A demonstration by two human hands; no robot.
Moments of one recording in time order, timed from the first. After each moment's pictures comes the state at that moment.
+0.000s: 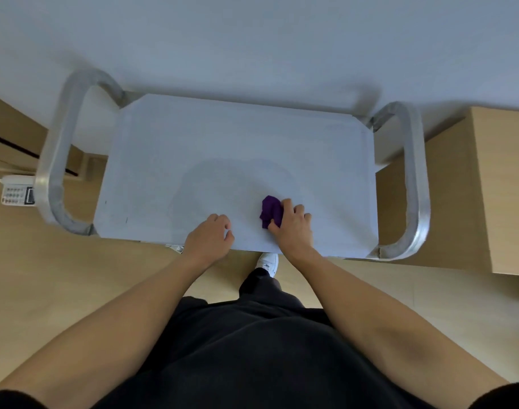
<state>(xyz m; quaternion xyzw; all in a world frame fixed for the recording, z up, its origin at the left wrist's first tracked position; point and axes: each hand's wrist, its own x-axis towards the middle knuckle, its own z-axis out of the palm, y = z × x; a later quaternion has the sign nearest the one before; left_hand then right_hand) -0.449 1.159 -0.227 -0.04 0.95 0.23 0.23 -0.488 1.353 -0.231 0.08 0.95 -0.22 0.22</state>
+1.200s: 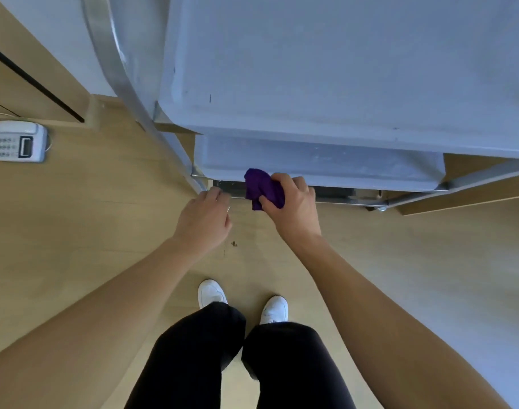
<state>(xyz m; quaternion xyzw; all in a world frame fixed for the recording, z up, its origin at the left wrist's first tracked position) -0.303 0.936 -0.411 0.10 0.98 0.08 0.13 -0.320 1.124 -0.383 0.03 0.94 -0.33 0.11</state>
